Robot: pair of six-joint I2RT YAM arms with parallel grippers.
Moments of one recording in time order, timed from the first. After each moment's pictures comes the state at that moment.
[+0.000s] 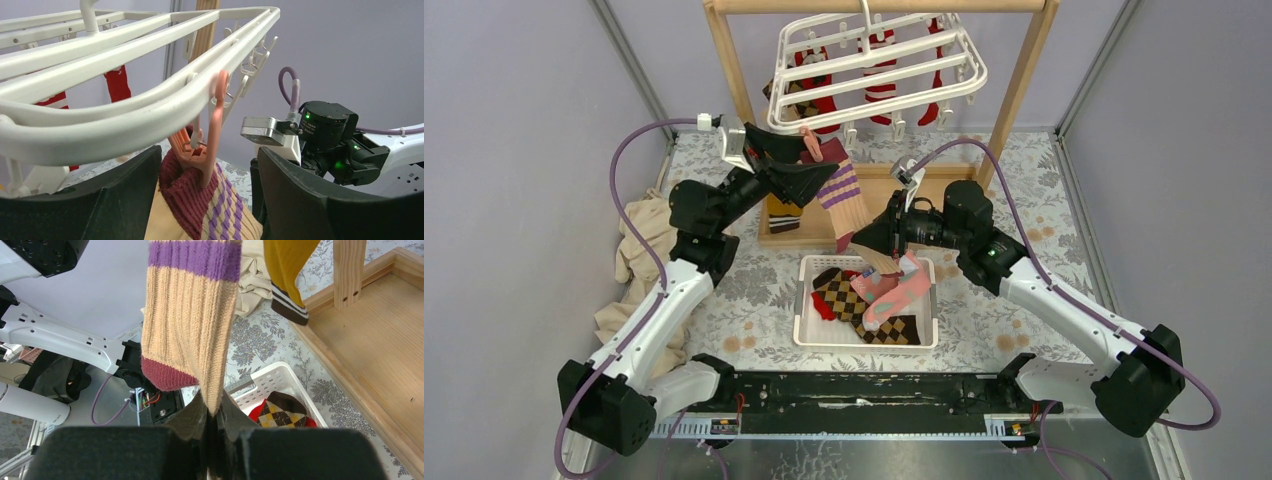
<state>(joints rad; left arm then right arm) -0.36 1.10 0.97 0.64 0.59 -0.52 0.67 1.18 0.96 0.09 -0.62 0.36</state>
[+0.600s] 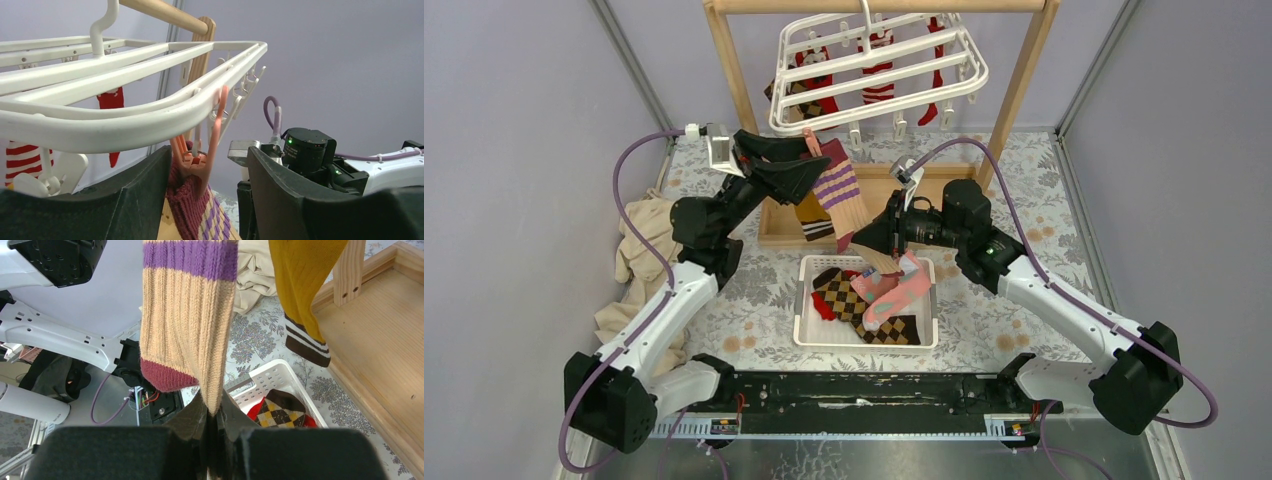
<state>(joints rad) -0.36 1.11 0.88 0.90 0.52 -0.65 0.66 1.20 0.95 0.09 -0.63 0.36</state>
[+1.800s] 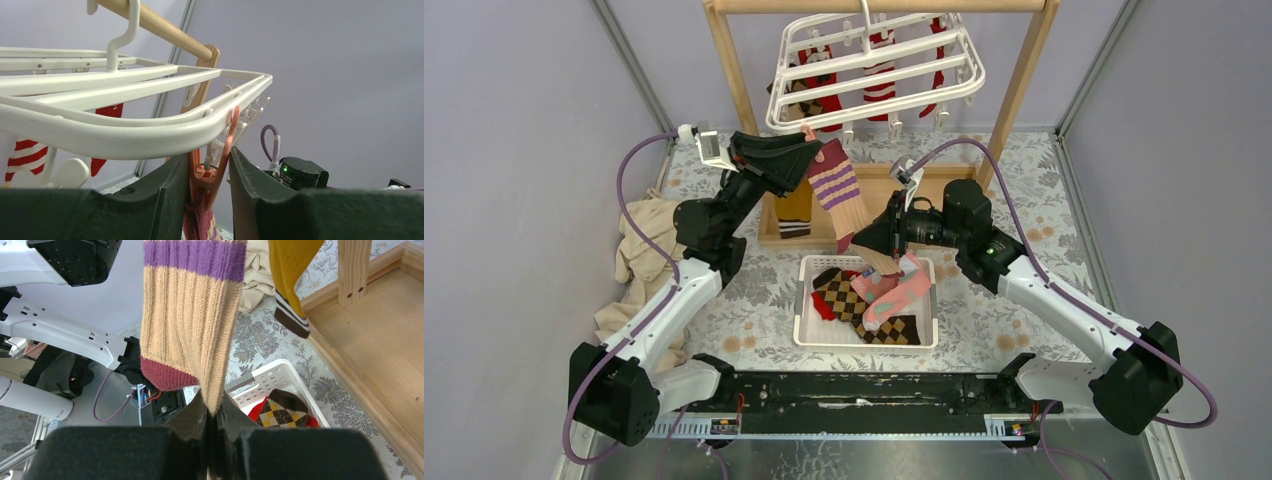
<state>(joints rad) -0.36 1.15 0.86 1.03 0.41 -0.78 0.66 1.20 0.95 0.10 -0.66 0.36</state>
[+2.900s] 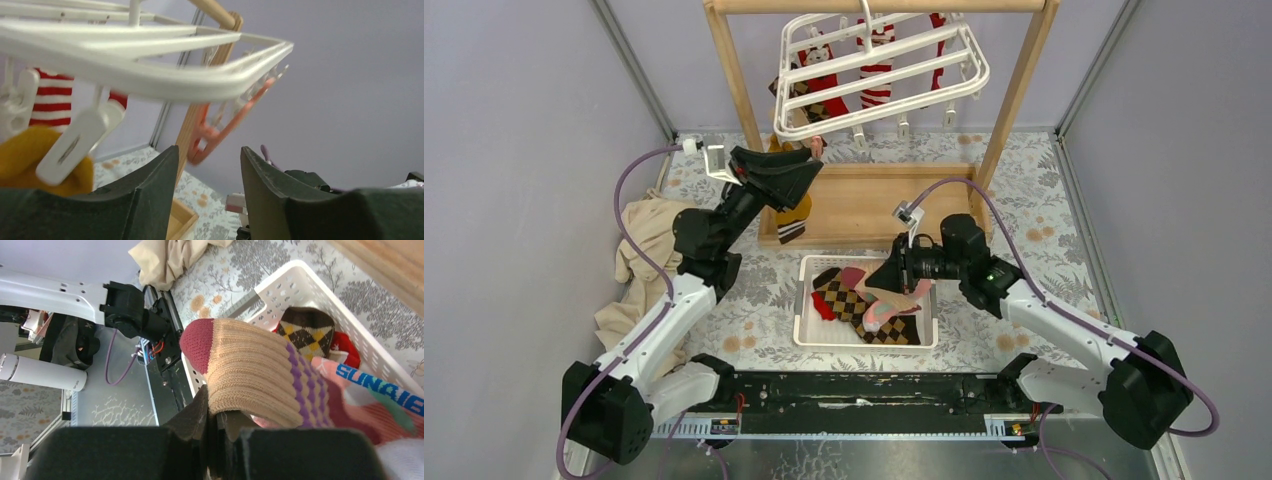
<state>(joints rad) -0.36 1.06 0.79 0.90 0.41 -0.72 0.66 1.10 0.69 0.06 -0.68 0.42</state>
